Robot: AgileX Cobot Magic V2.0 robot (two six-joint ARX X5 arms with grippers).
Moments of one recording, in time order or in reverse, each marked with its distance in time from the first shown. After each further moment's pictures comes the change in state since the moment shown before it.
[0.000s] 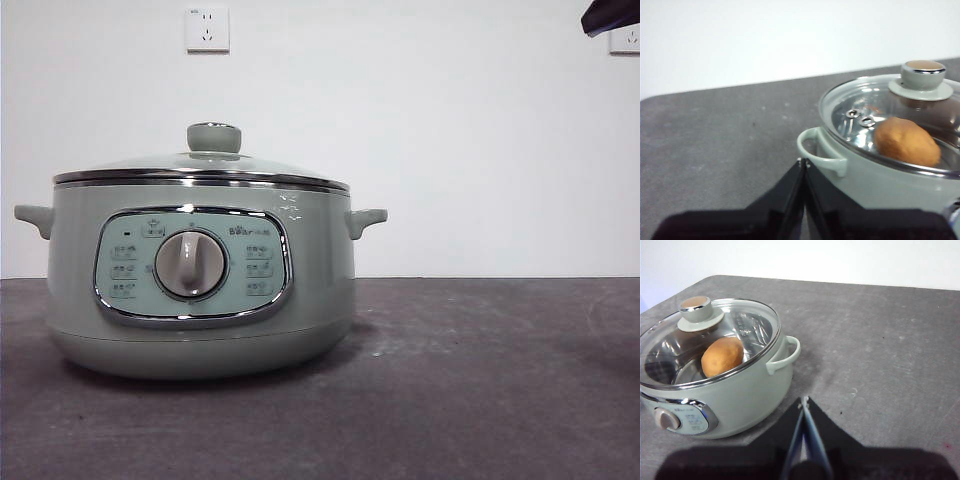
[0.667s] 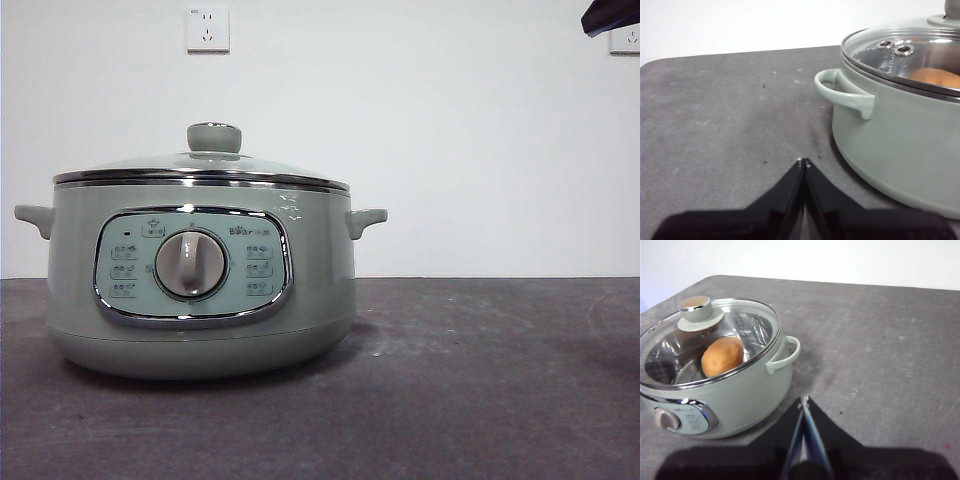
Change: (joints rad) left arm 0.072 -0.100 -0.208 0.045 0.018 -0.011; right arm 0.000 0.000 0.000 0.000 0.000 0.000
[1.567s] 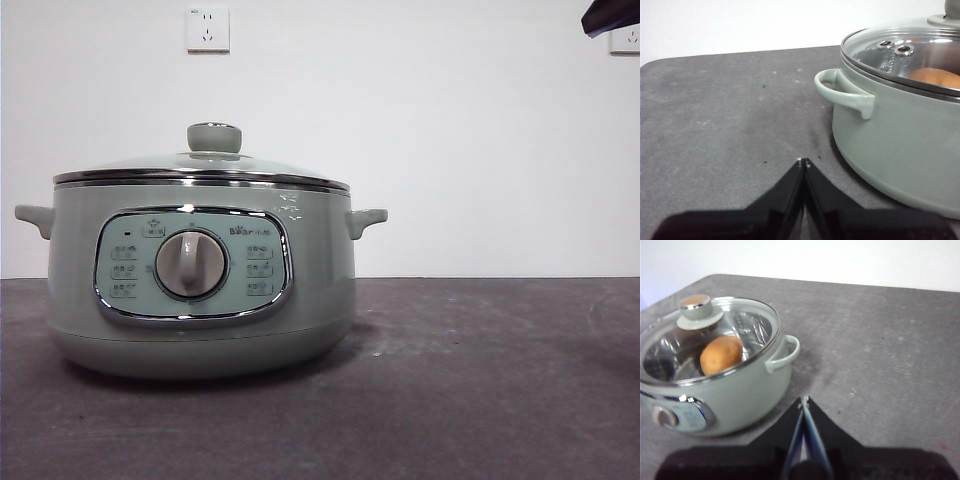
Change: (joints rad) left arm 0.000 0.000 0.000 0.000 0.000 0.000; right arm -0.005 -0.011 0.000 -0.015 0.001 -0.029
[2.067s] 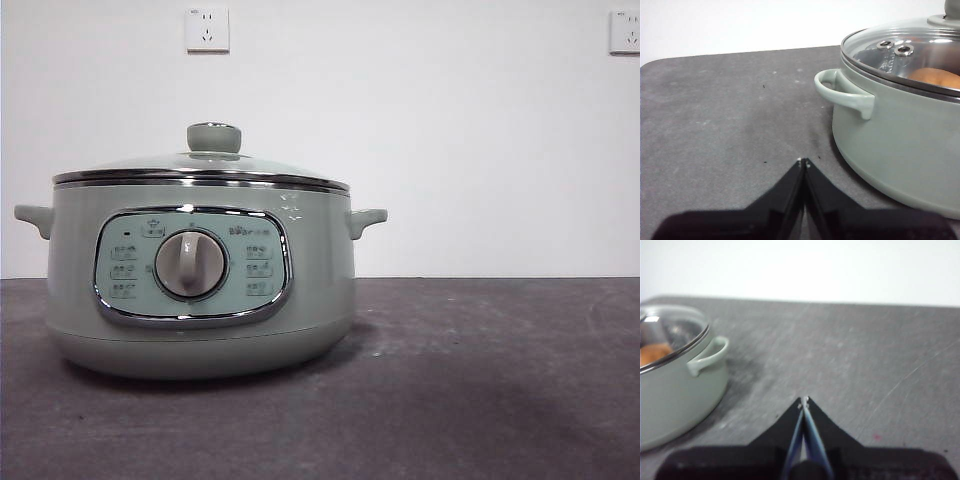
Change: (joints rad) left arm 0.000 0.000 0.000 0.000 0.000 0.000; right arm -0.532 -0.285 -0.274 0.133 -0.358 -0.119
